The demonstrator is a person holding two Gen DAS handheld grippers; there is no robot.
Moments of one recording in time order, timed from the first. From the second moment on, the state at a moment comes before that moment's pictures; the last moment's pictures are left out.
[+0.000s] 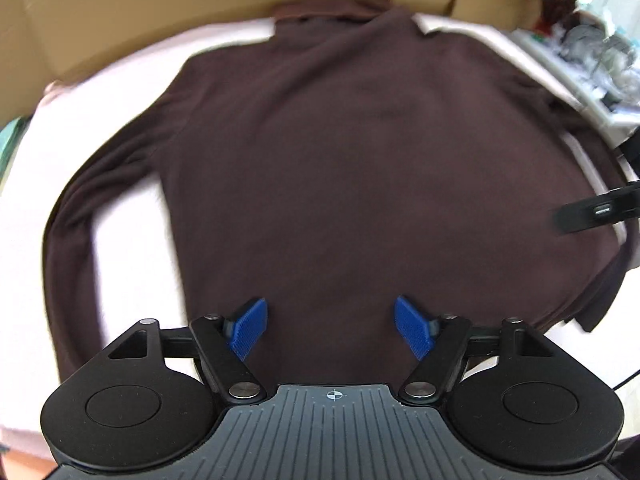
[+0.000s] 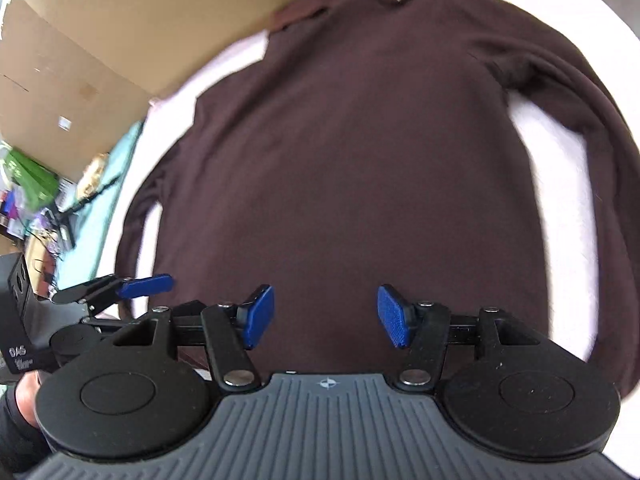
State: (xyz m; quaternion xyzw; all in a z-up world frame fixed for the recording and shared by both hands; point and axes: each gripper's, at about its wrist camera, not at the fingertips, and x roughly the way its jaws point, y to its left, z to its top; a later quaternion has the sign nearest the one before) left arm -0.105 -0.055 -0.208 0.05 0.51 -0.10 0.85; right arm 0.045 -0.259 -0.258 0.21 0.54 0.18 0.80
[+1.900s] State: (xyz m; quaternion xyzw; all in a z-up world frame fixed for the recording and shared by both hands) left arm 0.038 -0.053 -0.172 -0.02 0.46 -0.10 0.88; right arm 0.170 -0.236 -0.229 0.19 0.44 0.20 0.85
